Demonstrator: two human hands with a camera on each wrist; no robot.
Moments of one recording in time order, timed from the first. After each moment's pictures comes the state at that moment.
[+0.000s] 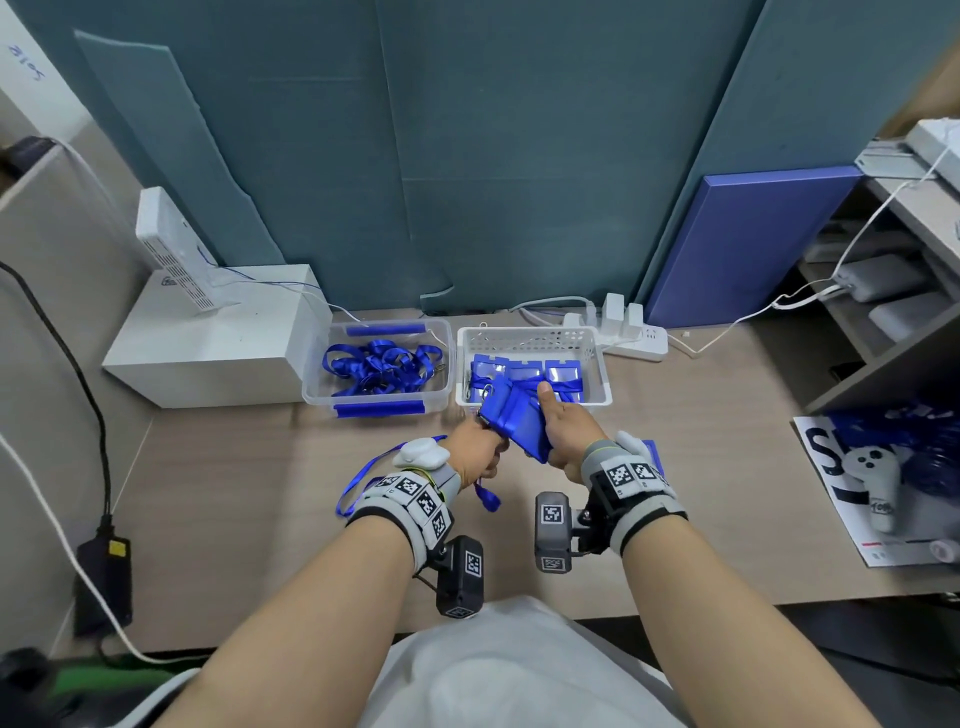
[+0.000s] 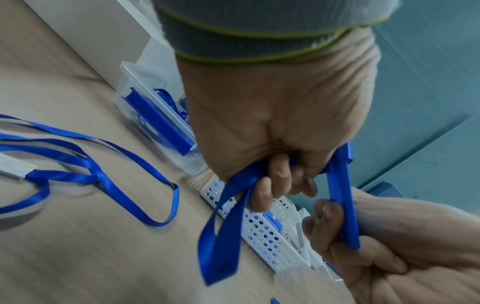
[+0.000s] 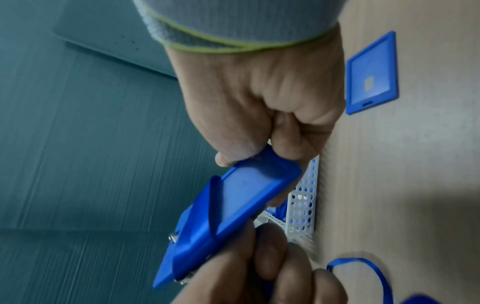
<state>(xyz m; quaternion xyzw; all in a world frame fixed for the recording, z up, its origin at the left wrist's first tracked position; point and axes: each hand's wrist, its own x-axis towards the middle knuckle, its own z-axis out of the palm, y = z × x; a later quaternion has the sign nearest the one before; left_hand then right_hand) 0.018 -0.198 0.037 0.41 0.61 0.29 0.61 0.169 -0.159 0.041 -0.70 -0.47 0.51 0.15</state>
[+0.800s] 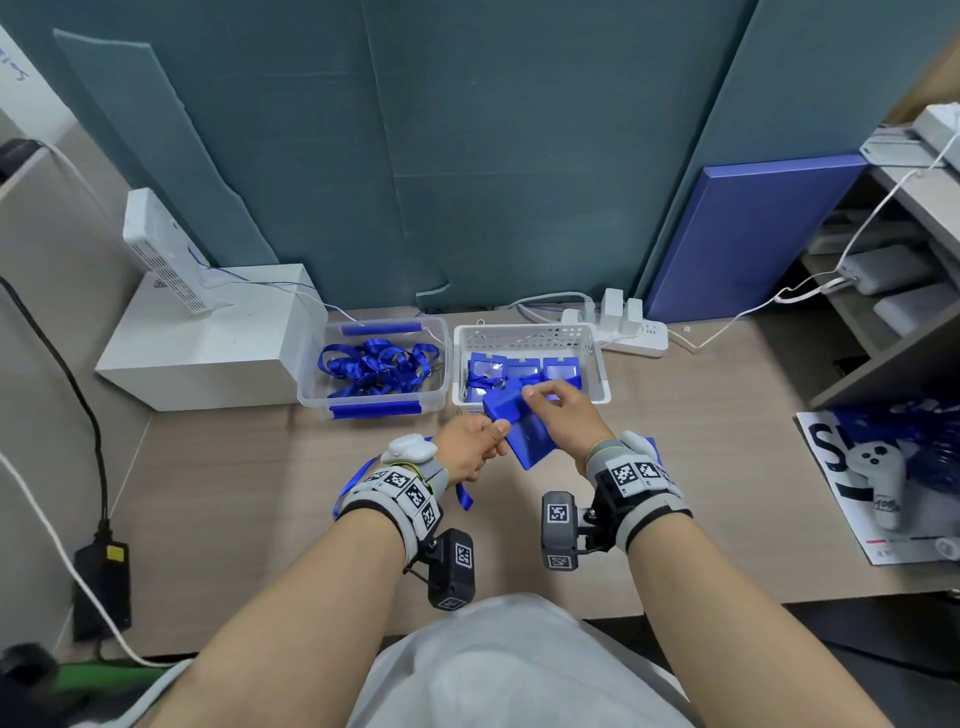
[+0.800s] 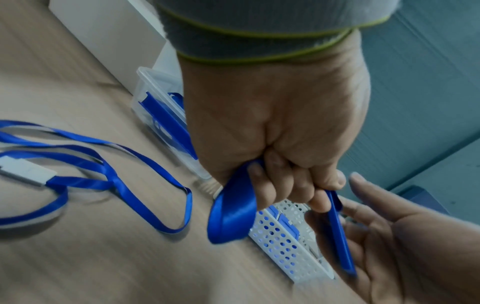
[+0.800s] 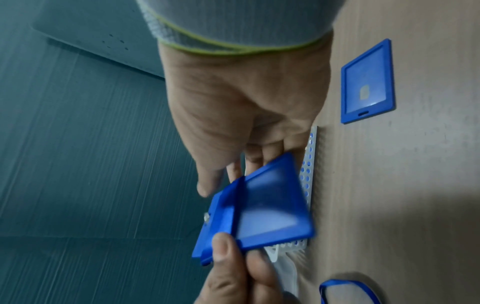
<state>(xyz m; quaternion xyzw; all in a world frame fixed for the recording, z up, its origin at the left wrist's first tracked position) 0.007 -0.197 0.029 0.44 0.61 0.30 0.59 0.179 -0.147 0.025 -0.62 -0.49 0.54 0.28</state>
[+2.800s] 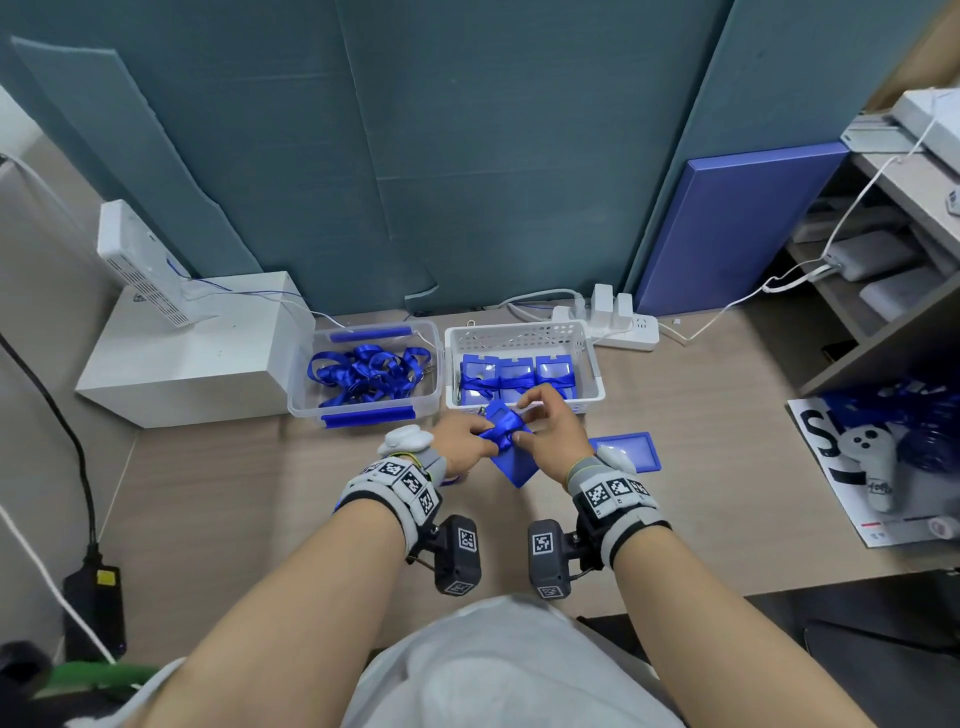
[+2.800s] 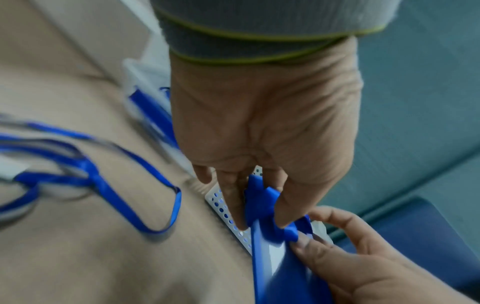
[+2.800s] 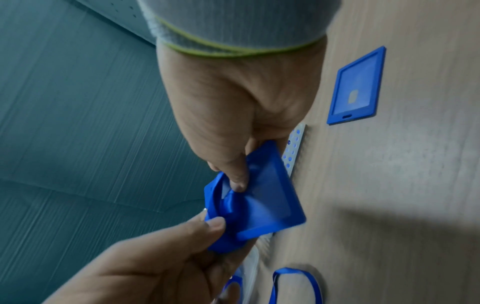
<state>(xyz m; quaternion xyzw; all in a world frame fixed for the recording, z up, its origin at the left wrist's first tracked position) 0.001 -0.175 0.037 0.57 0.66 0.12 0.48 0.168 -0.170 0.017 -0.60 -0.57 0.48 0.29</state>
